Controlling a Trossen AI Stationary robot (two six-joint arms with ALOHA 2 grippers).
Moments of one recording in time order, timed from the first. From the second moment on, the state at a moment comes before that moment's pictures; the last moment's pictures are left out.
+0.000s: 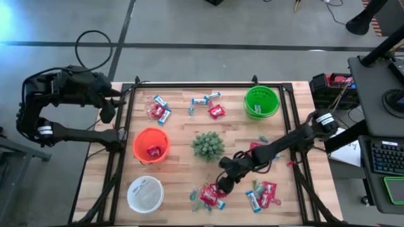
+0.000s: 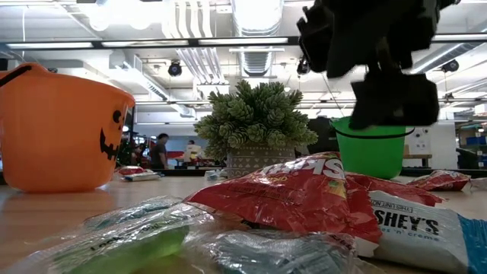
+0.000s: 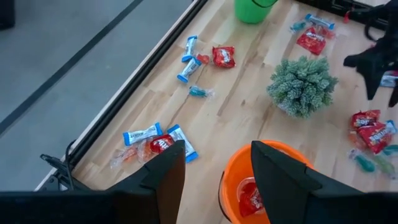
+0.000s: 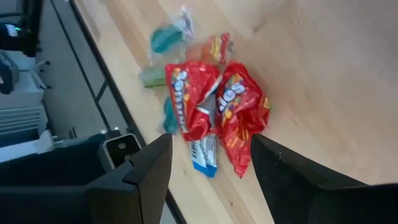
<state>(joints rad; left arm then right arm) 0.34 0.93 1.74 -1.57 -0.11 -0.13 0.39 1.73 1.01 -0.09 -0.18 1.23</state>
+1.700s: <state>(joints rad) 0.34 0.91 1.74 -1.57 -0.09 -0.15 0.43 1.80 1.01 -0.14 -0.18 1.39</state>
